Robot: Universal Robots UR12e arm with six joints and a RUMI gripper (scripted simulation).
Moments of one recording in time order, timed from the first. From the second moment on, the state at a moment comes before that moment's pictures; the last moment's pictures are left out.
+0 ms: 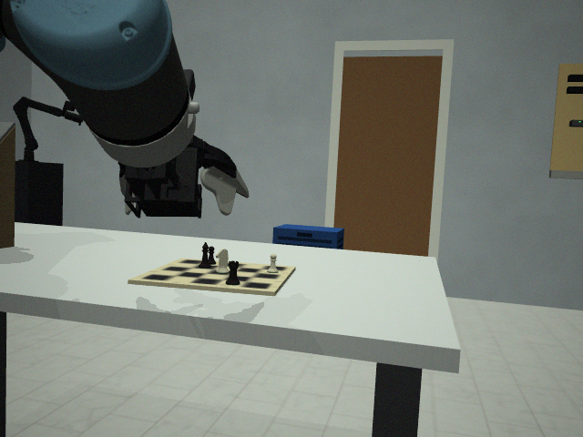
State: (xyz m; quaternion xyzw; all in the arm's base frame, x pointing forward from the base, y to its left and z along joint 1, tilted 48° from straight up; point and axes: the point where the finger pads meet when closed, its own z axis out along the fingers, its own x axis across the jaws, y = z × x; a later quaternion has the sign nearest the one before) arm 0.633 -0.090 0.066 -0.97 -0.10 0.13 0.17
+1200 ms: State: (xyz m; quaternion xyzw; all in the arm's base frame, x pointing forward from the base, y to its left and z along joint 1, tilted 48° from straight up) arm 0.618 0.032 -0.028 -0.83 -0.38 0.18 -0.36
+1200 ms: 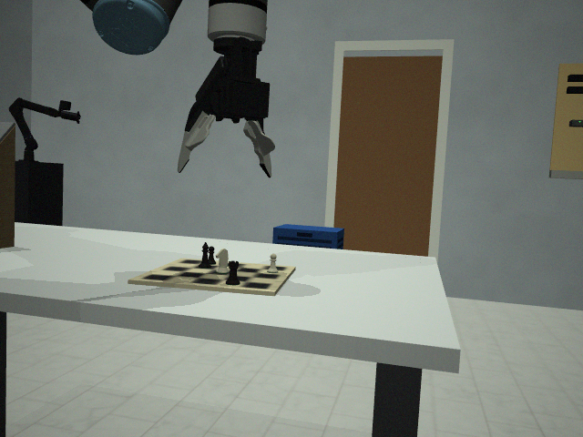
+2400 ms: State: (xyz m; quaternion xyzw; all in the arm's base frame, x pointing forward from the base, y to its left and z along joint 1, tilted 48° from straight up) arm 0.618 0.000 -0.059 -0.83 -0.38 0.18 -0.36
